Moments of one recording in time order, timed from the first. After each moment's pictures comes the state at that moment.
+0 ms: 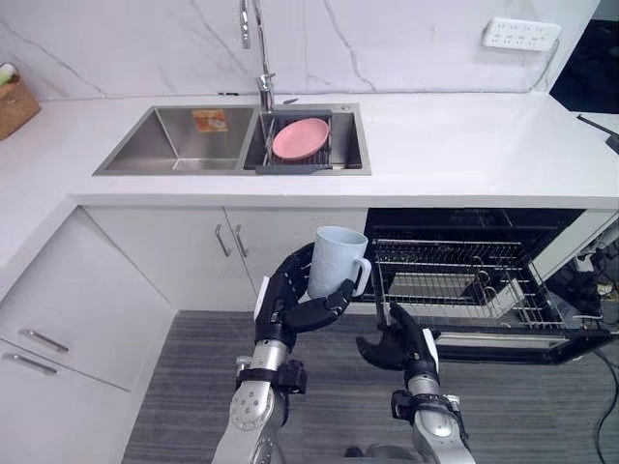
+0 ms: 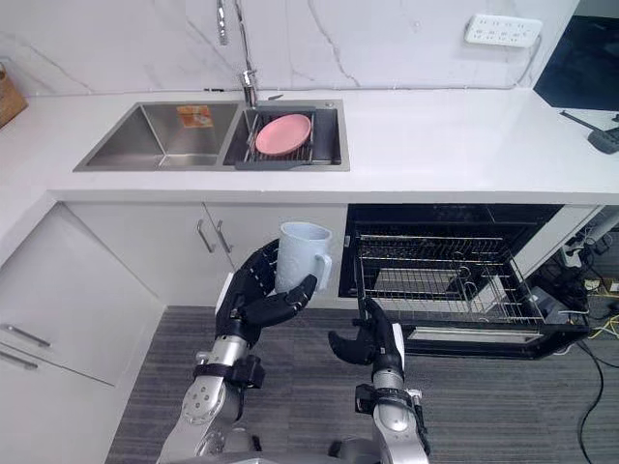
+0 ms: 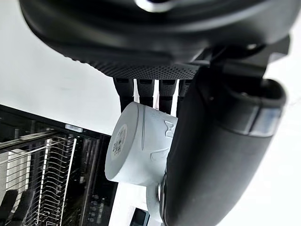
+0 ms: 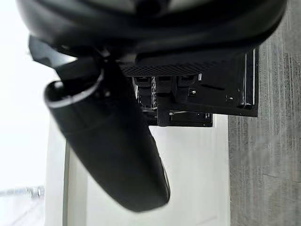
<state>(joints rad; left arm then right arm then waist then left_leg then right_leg) 0.29 0.00 -0.34 -0.16 -0.19 -0.17 0.13 0.25 -0.05 0.13 0.25 0.05 -0.09 -0.24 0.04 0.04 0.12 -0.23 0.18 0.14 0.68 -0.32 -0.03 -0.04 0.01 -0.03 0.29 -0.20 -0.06</state>
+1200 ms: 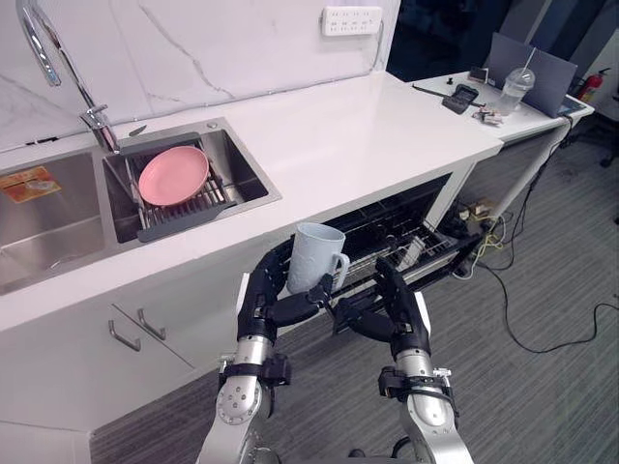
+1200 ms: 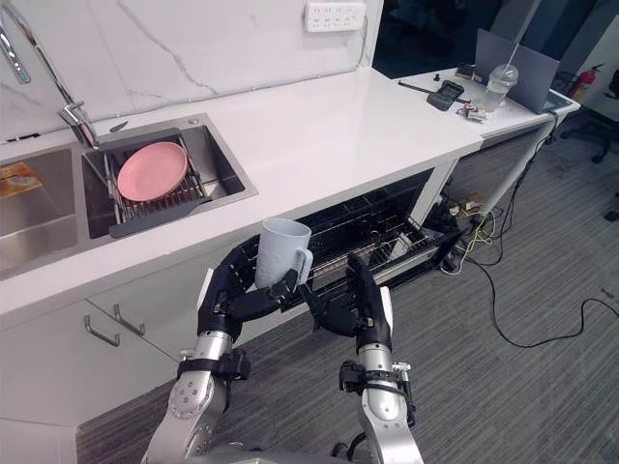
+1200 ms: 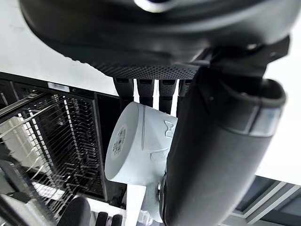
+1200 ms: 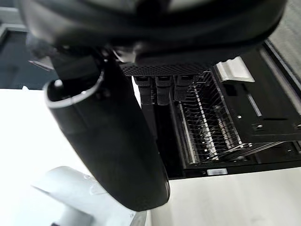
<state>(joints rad) 0.25 0.03 -0.27 -0.17 -0.15 -0.16 0.21 0.29 0.00 0.21 -0.05 0.04 -0.15 -0.17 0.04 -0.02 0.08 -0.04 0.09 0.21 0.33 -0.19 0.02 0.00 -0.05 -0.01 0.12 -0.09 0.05</state>
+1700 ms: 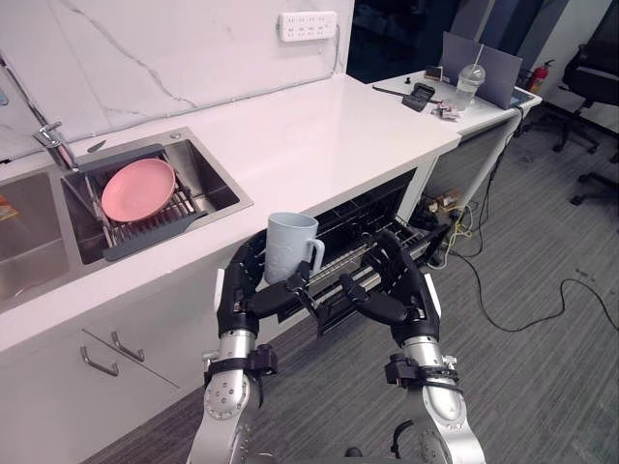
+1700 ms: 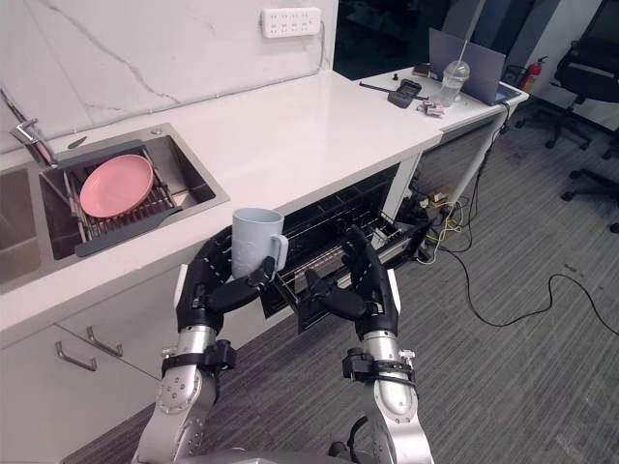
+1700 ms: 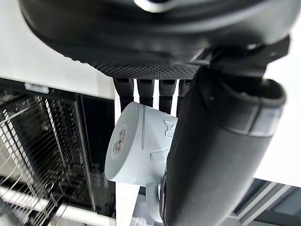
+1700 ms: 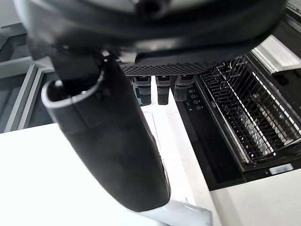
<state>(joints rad) 0.23 0.04 -0.17 -0.18 -0.15 -0.16 0.25 0.27 -0.05 0.20 -0.16 0.27 -0.19 -0.08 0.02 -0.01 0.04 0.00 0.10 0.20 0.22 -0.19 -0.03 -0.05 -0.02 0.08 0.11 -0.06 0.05</state>
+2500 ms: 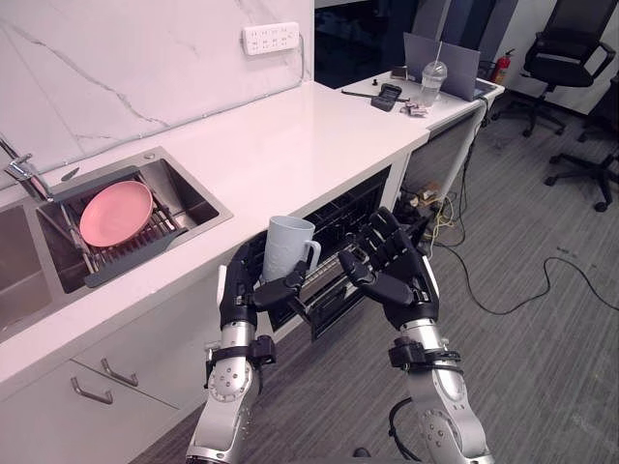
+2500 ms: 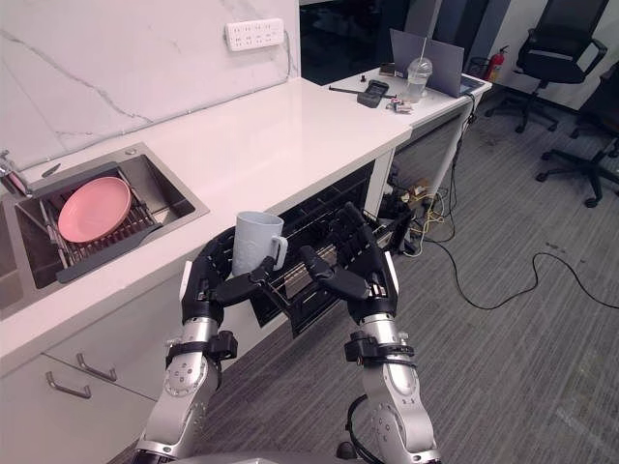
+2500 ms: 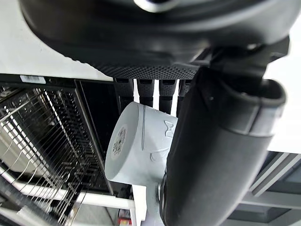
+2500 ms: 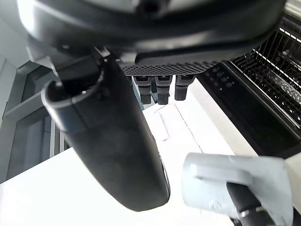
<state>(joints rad) 0.14 0.04 -0.20 -0.03 -0.12 -0.16 0.24 0.17 -0.08 0.23 -0.16 0.53 -0.20 0.00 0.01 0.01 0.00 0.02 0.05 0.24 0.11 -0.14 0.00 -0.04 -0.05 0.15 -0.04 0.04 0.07</state>
